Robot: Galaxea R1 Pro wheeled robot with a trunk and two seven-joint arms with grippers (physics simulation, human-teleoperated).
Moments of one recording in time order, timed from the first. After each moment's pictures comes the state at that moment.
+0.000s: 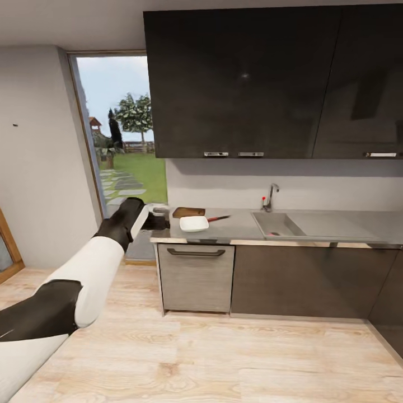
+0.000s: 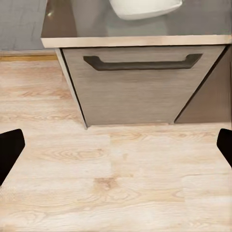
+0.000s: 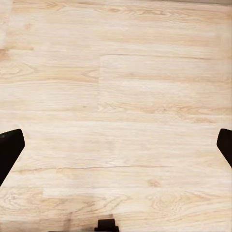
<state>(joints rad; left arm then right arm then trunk) -1.27 -0.09 -0.01 -0.53 0.00 0.92 0.00 0.00 -0.02 0.00 -0.47 0.00 -0.28 -0.06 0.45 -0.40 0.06</state>
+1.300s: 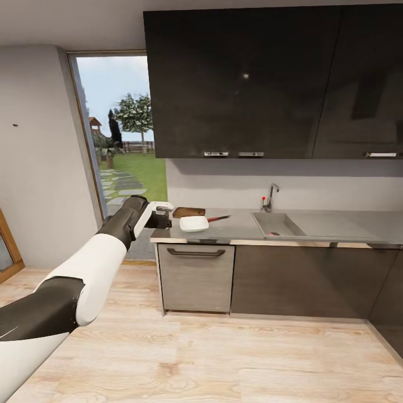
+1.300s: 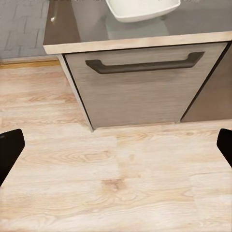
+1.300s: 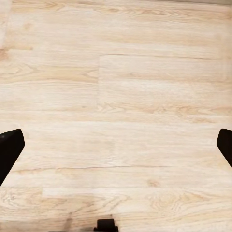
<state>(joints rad) -1.28 -0.09 -0.06 -0.52 -0.01 0.92 0.00 0.00 -0.02 0.00 -0.47 0.00 -0.28 -0.06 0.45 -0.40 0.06</state>
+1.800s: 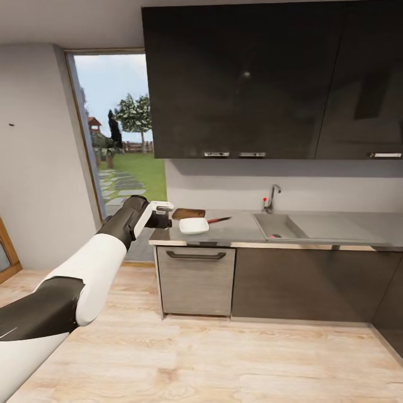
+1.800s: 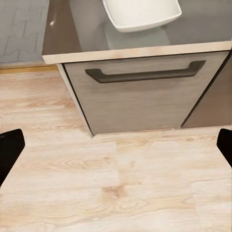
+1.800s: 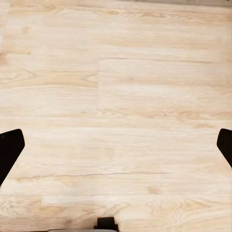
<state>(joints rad) -1.28 -0.09 -0.07 -0.52 -0.01 0.91 0.00 0.00 -0.02 0.00 -0.46 0.00 -0.28 -0.06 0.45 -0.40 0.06</state>
